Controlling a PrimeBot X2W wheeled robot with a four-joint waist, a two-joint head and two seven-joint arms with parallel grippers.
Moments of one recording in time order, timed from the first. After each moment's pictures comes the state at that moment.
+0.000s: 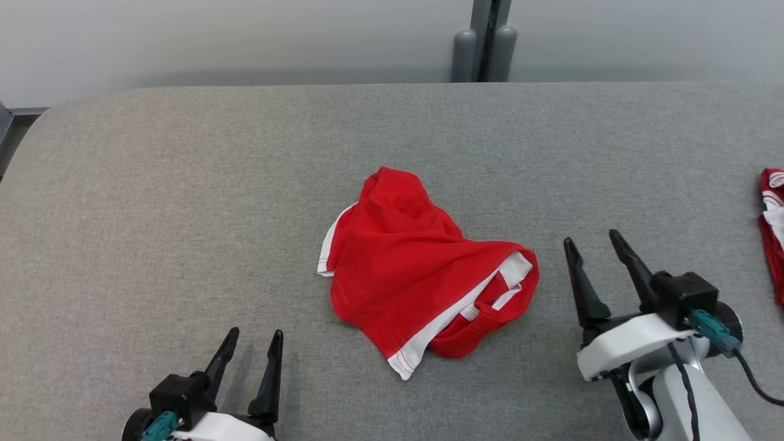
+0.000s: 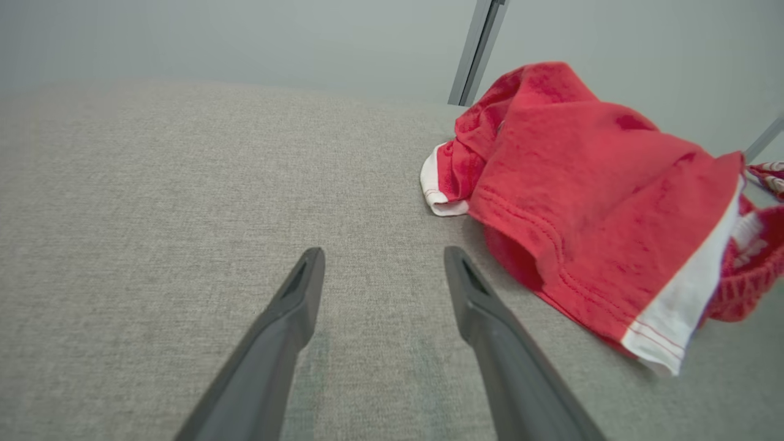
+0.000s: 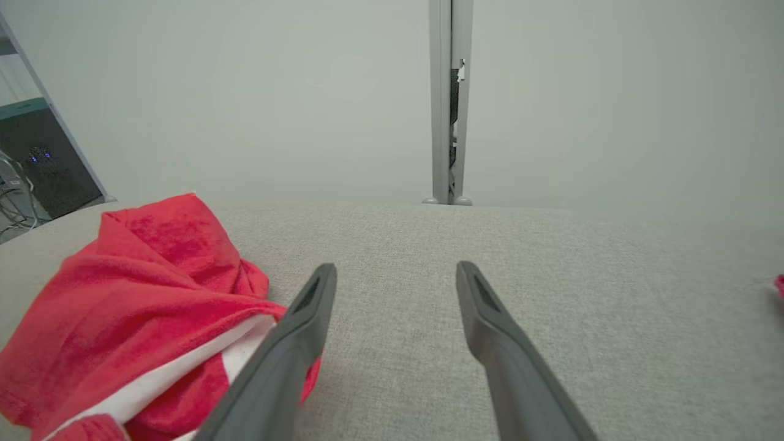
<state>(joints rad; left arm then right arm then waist) -0.03 0.05 -0.10 0.38 -0.23 -0.13 -0.26 -0.31 -0.05 0.15 0.47 0.17 0.13 -0.26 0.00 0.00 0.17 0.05</state>
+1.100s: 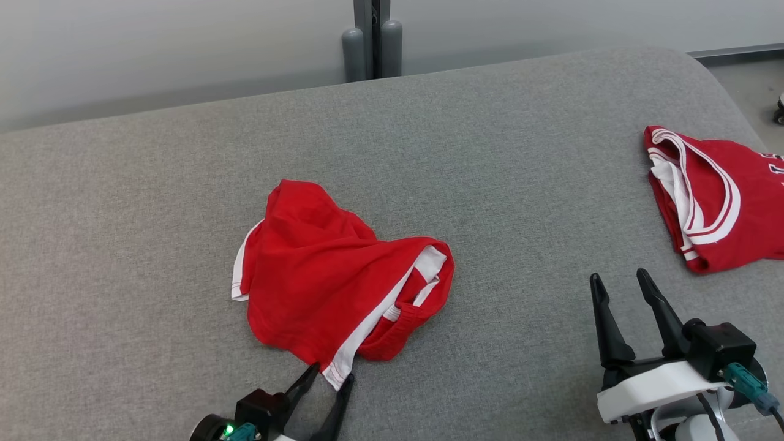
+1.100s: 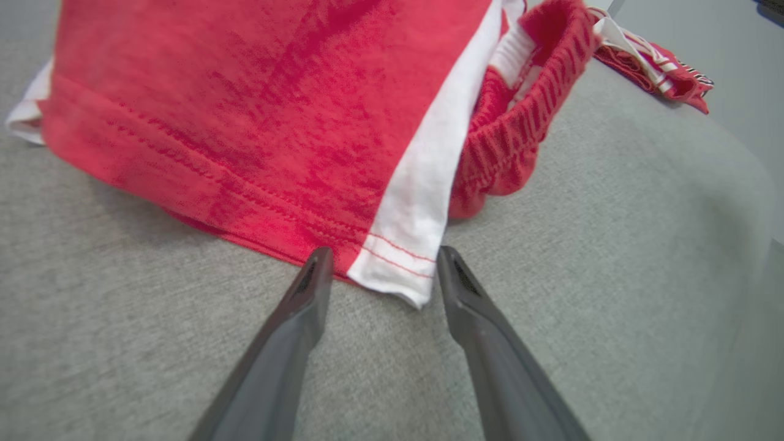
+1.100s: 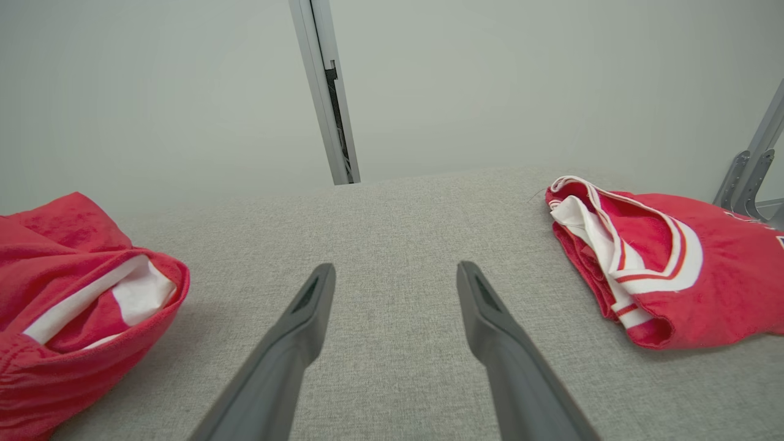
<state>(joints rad) -0.08 0.09 -0.42 0.51 -0.27 -0.13 -0.26 -0.11 -0.05 0.07 0.27 0.20 0.13 -0.26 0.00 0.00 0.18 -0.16</state>
